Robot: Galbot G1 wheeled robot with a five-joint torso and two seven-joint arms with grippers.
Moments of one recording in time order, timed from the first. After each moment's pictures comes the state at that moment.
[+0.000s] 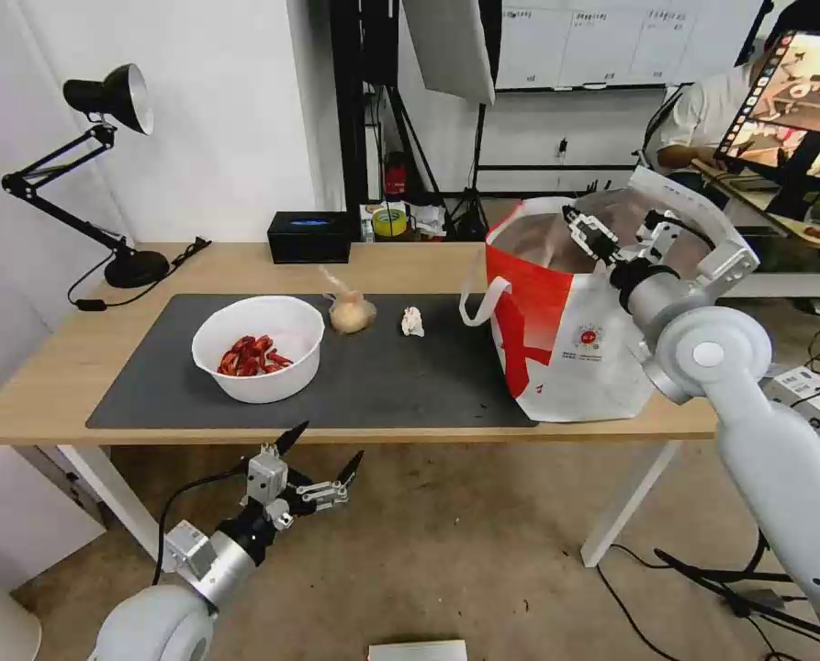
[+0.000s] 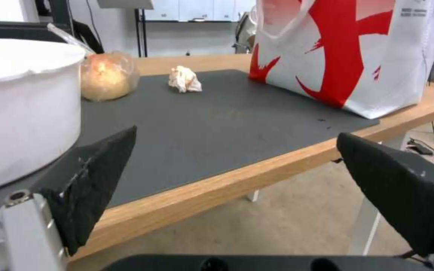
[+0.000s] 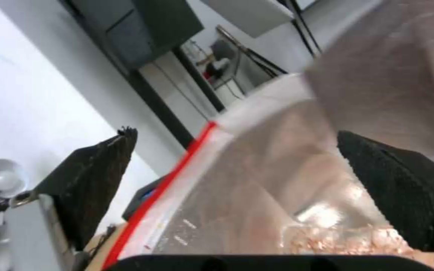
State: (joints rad) left arm 1.58 -1.09 -0.49 -2.10 -0.43 -0.02 0.28; right arm -0.66 0.90 0.29 1.92 1.43 -0.25 0.50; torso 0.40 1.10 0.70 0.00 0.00
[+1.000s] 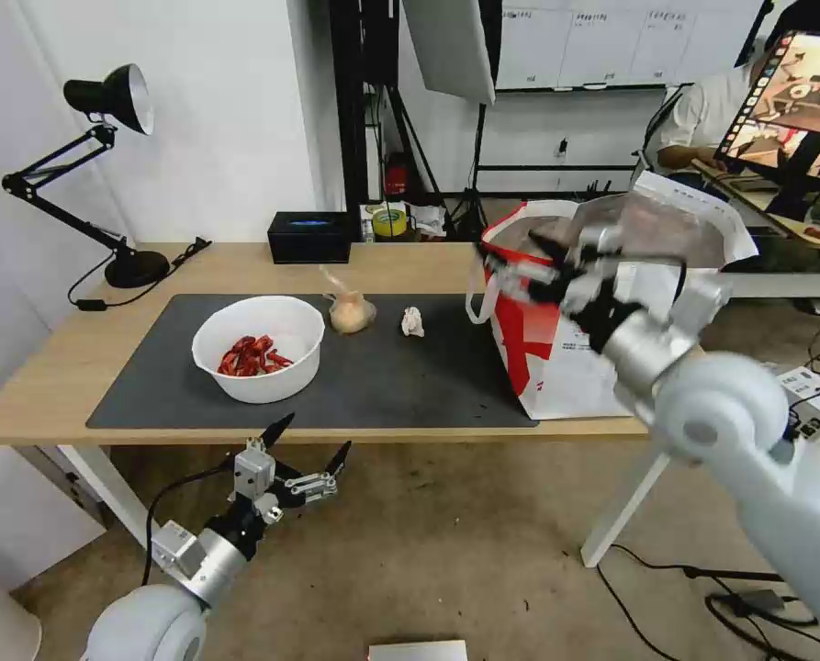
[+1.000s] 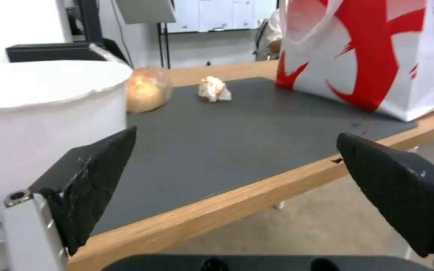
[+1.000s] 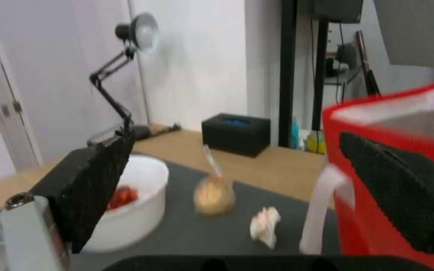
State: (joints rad) left arm 1.60 -1.10 -0.53 -2.10 -0.40 -0.07 0.26; right arm -0.87 0.75 0.23 2.18 1.01 -0.28 0.08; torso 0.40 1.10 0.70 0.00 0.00
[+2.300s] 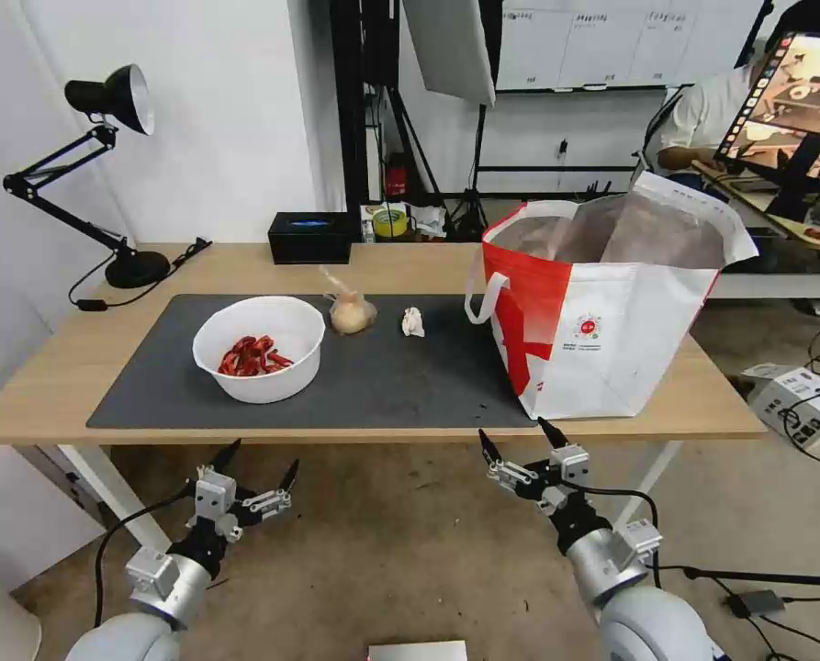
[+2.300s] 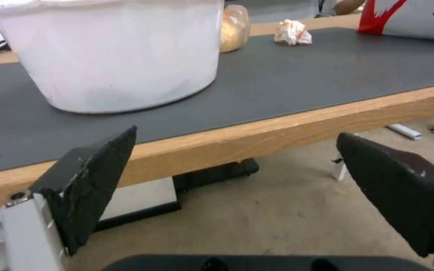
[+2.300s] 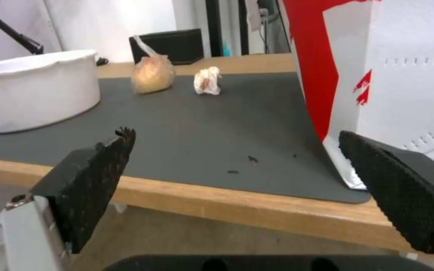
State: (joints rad) left arm 1.66 -1.14 -0.61 -2.00 -0.32 -0.10 0.18; right arm -1.51 0.99 0.24 2.11 0.48 0.07 0.16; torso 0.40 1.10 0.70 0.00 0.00
